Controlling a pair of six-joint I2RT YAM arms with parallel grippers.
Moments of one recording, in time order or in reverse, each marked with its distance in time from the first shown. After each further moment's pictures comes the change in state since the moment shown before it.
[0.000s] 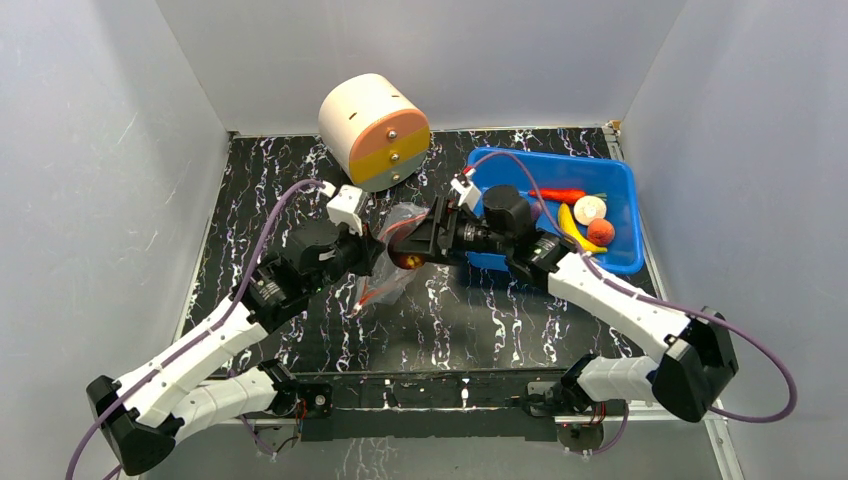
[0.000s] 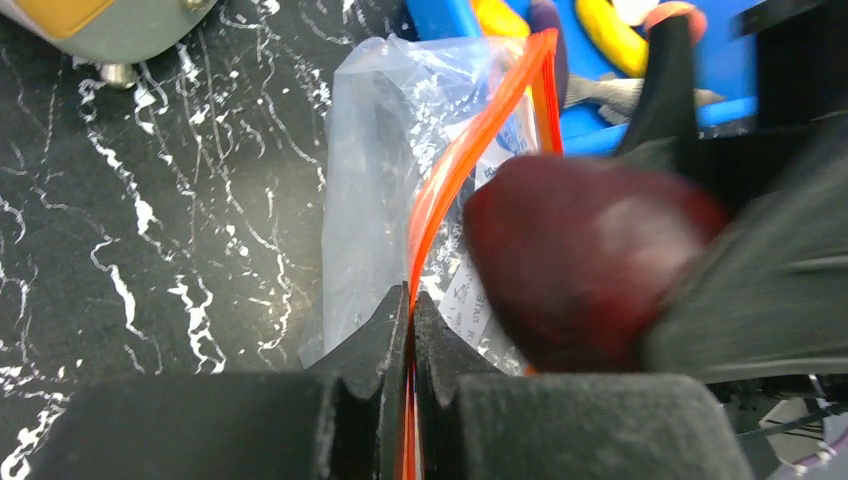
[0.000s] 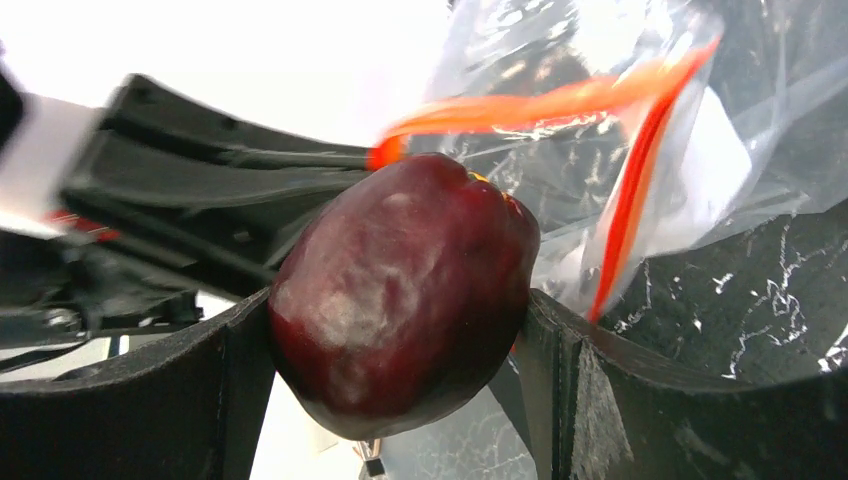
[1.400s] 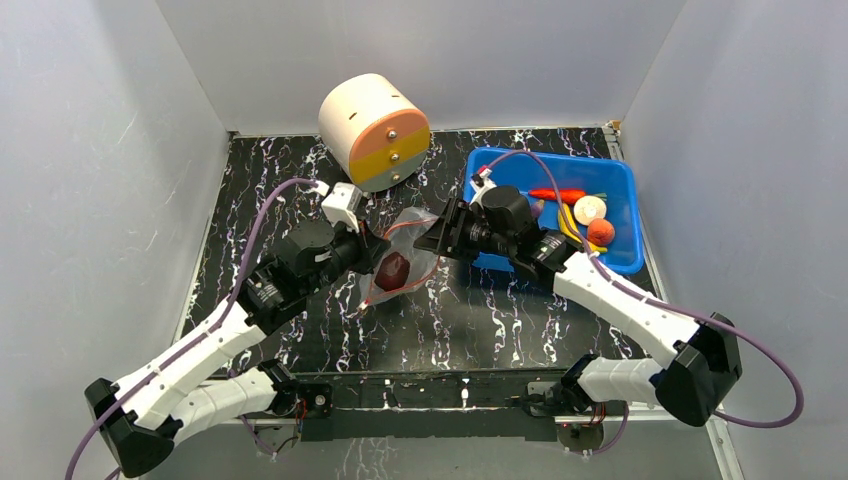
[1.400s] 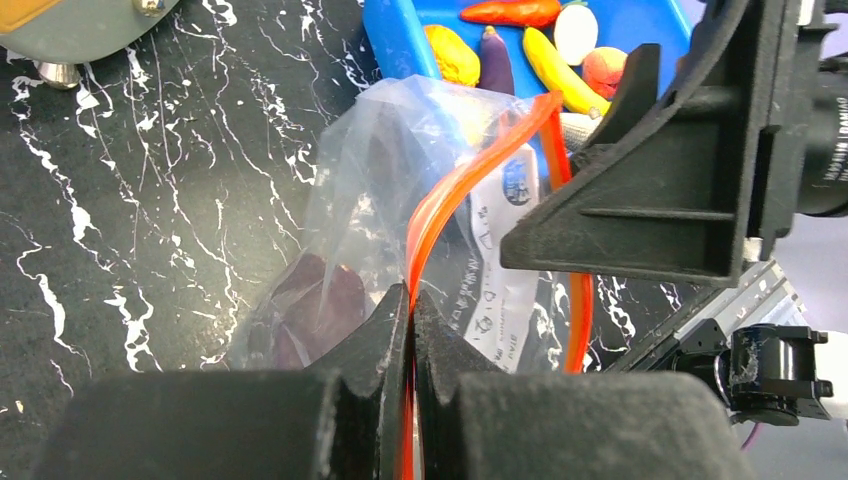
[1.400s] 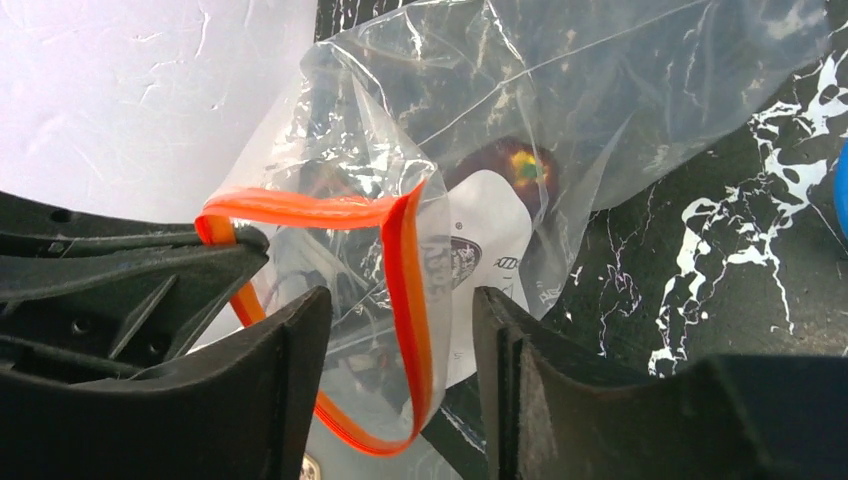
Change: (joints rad) left arm 0.000 -0.019 0.002 0.054 0.051 -0.108; right arm 0.019 0.005 0.043 -0.222 0.272 -0.085
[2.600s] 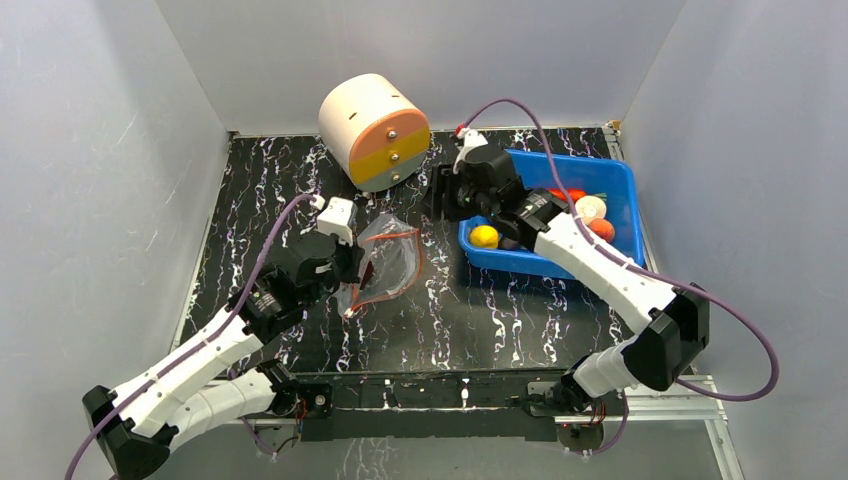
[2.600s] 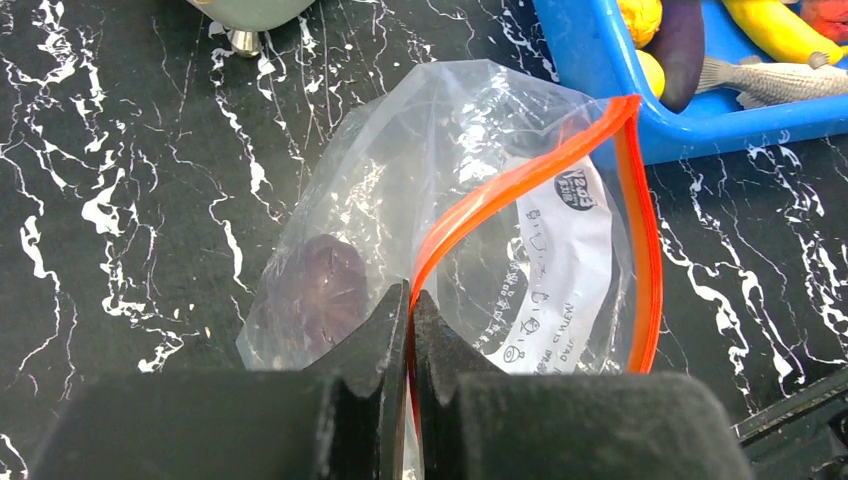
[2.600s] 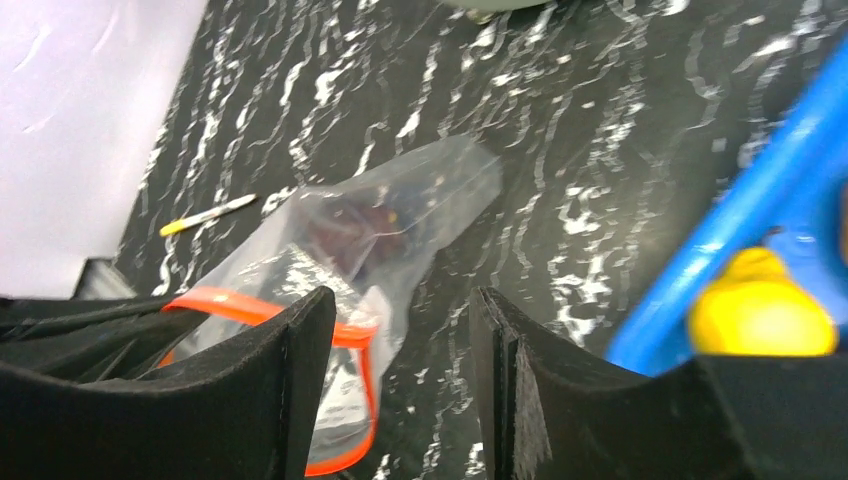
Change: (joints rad) left arm 0.000 -0.052 -0.074 -0.102 -0.223 0.169; right arm -0.024 0.207 0.331 -0.160 0.145 -0.414
